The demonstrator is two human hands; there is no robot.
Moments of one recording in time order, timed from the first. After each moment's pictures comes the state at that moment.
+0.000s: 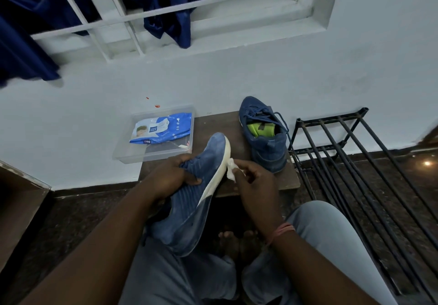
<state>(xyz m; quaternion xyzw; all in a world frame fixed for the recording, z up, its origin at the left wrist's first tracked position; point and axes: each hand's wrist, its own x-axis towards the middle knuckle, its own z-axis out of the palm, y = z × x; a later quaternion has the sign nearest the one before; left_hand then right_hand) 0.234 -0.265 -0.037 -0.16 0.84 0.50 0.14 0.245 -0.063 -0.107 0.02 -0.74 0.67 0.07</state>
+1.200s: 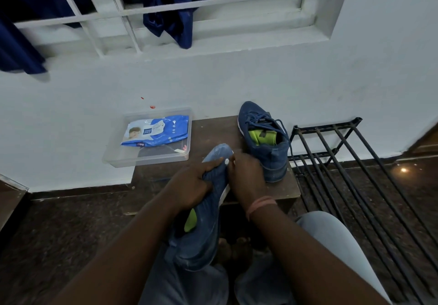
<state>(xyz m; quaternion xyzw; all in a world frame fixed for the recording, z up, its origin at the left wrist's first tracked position) 0.219 -0.248 -0.063 0.01 0.93 0.35 0.11 0.174 -0.090 -0.106 0.05 -0.94 0.33 0.03</state>
